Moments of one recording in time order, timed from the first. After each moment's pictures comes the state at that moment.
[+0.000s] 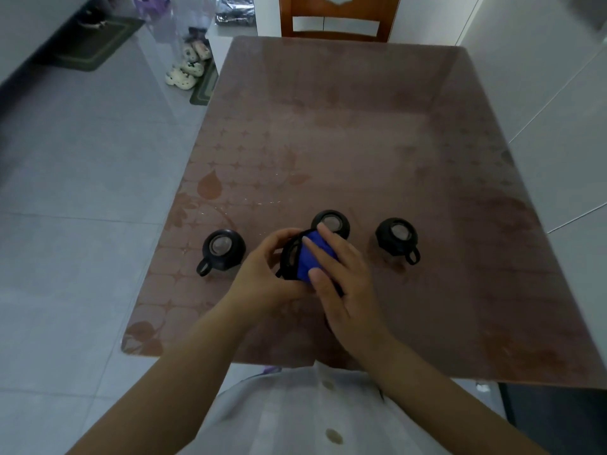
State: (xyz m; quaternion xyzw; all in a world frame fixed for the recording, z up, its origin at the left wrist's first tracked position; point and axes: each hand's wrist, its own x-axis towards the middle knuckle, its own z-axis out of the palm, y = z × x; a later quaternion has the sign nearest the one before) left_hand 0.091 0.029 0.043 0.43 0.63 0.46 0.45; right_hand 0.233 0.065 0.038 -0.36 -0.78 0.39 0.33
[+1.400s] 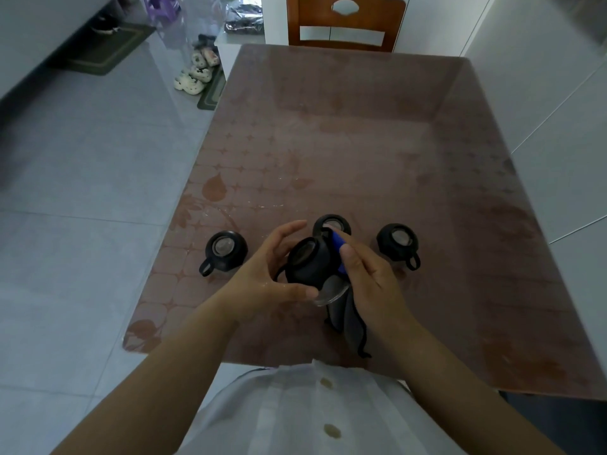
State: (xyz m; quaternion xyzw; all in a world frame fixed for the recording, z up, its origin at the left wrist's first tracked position) left_hand 0.078 0.027 0.042 0.43 0.52 0.46 0.57; right_hand 0.248 0.089 0.060 -0.33 -0.64 0.62 0.31
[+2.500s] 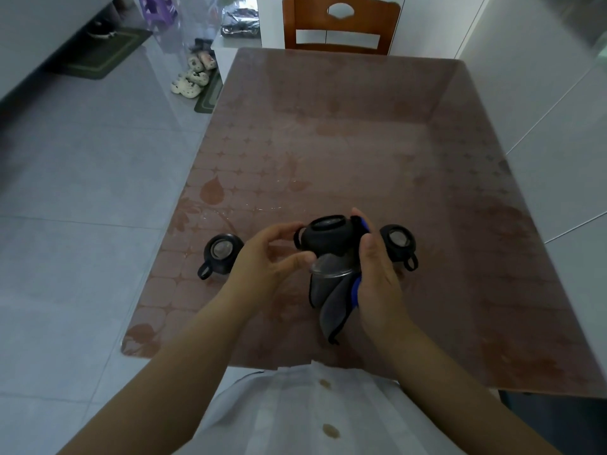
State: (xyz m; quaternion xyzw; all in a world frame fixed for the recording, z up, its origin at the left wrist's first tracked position) left_hand 0.090 0.039 0.065 0.43 0.67 0.45 0.41; right_hand 0.243 0.086 0.058 -0.38 -0.55 0.64 0.38
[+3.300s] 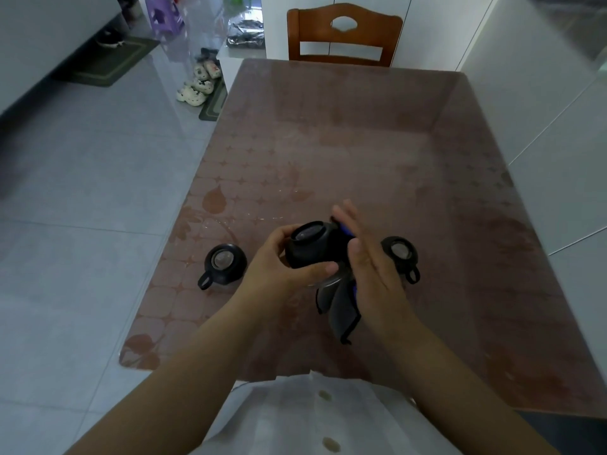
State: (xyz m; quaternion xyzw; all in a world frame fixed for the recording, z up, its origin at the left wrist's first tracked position) left_hand 0.102 0.049 0.072 0.32 0.60 0.53 0.50; right_hand 0.240 0.102 0.073 -0.31 -0.68 0.57 0.35
